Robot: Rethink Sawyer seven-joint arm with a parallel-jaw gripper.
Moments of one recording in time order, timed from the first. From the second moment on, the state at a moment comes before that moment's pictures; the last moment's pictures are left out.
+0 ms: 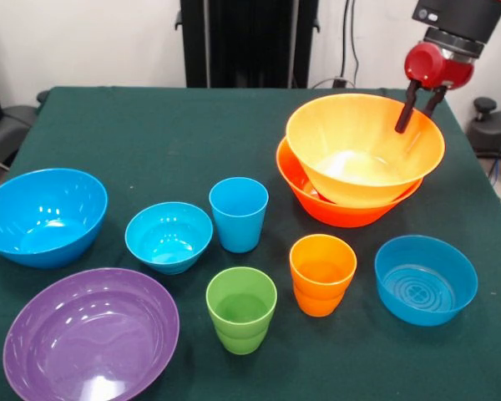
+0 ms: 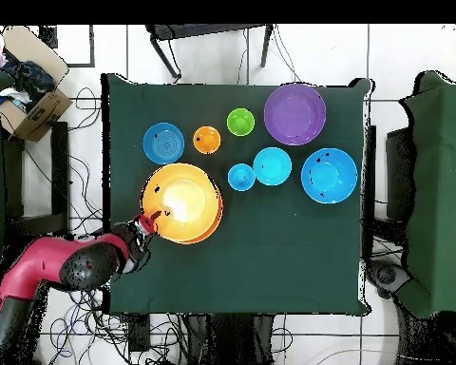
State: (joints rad) arm 1.02 0.48 -1.36 1.16 -1.43 -0.90 4.10
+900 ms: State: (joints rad) arm 0.99 0.38 -1.36 1.18 -1.46 -1.00 4.10
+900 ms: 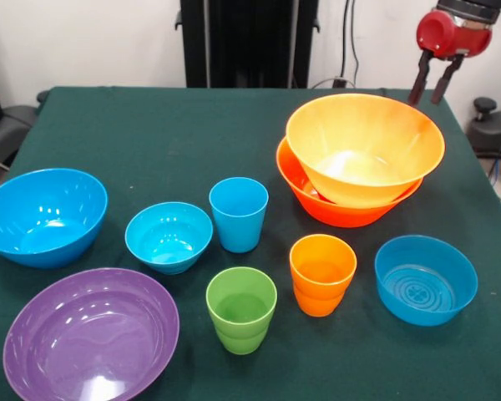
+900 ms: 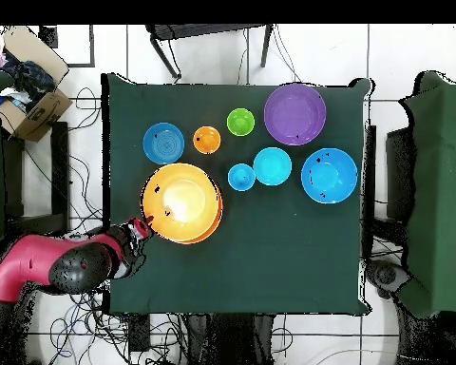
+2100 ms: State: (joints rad) arm 0.68 0.24 -1.36 1.09 -1.48 -1.00 4.10
